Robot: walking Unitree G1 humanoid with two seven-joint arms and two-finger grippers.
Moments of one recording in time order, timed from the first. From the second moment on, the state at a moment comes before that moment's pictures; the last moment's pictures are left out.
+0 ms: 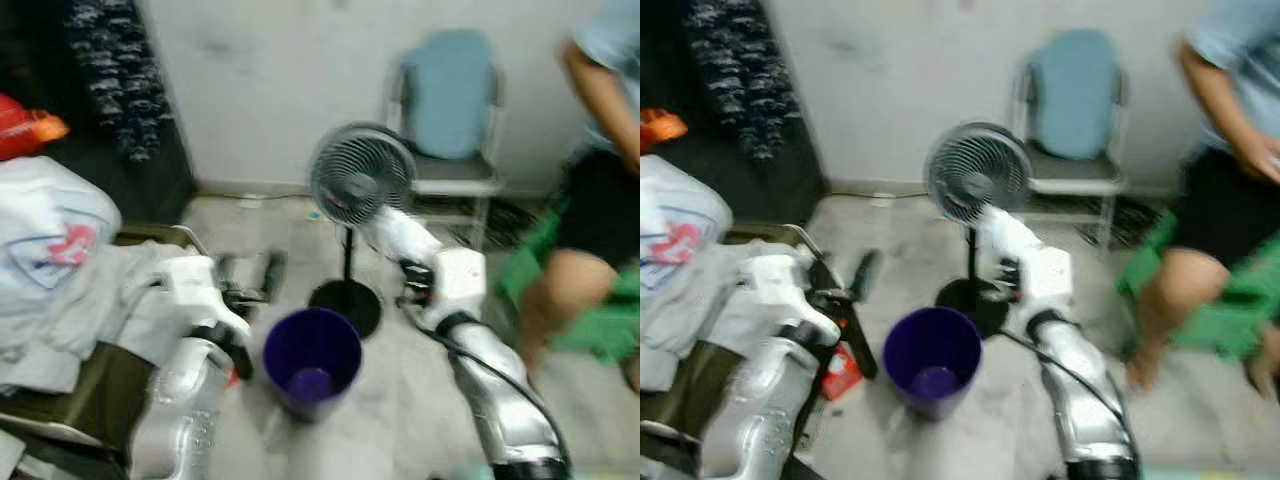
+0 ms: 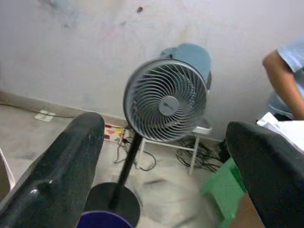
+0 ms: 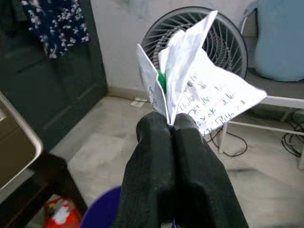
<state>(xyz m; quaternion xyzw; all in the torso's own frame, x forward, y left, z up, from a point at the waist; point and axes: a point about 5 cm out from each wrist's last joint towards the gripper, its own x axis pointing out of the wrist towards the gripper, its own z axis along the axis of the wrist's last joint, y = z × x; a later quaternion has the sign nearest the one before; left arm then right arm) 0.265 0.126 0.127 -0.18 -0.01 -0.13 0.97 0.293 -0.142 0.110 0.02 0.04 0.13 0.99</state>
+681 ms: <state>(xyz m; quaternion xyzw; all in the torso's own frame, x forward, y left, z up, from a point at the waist) 0.266 0.151 0.126 -0.17 -0.01 -0.07 0.98 0.296 -0.118 0.116 0.04 0.03 0.15 0.99</state>
